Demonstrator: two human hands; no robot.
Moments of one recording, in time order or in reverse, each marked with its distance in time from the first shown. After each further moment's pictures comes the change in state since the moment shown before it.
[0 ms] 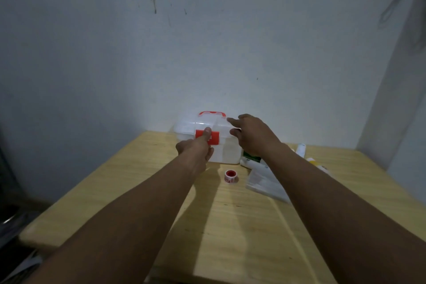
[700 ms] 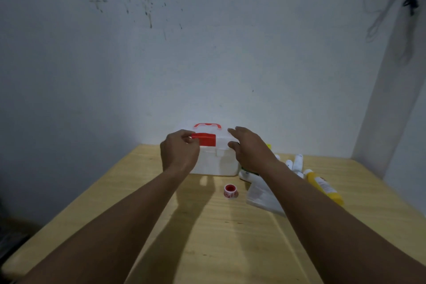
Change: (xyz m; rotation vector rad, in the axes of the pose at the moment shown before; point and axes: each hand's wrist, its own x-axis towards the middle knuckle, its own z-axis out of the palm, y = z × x) left_hand 0.009 0.035 -0.017 0.725 0.050 0.802; right_hand 0.008 0.008 0.008 0.204 0.049 0.078
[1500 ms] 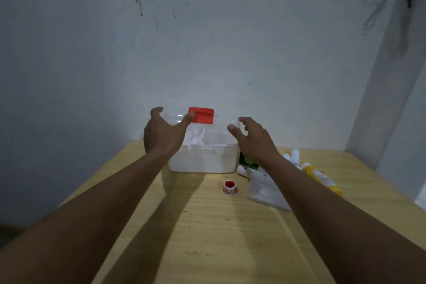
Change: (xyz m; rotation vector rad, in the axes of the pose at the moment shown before) left_hand 0.039 -0.005 -0.016 -0.003 -0.052 -0.048; right_hand 0.002 0.004 0.002 0.336 0.192 0.175
